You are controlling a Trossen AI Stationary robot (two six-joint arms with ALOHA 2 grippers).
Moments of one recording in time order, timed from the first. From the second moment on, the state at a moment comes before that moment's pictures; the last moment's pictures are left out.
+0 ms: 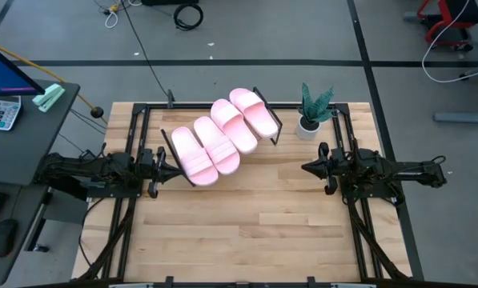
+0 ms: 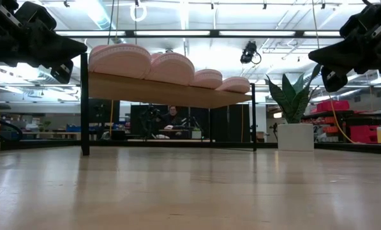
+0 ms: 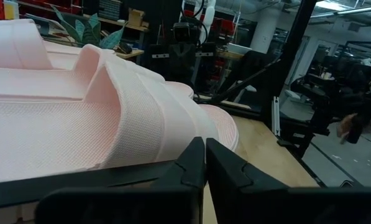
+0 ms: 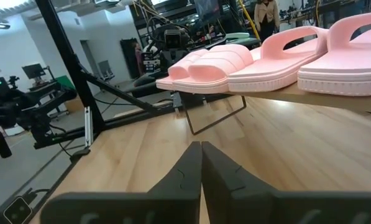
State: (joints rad) left arm -0.10 0.07 0.02 0.08 -0.11 -0.24; right arm -0.02 0.01 0.02 0.01 0.00 0.29
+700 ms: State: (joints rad) left arm -0.10 0.07 0.02 0.08 -0.11 -0.17; right arm -0.02 0.01 0.02 0.01 0.00 0.29
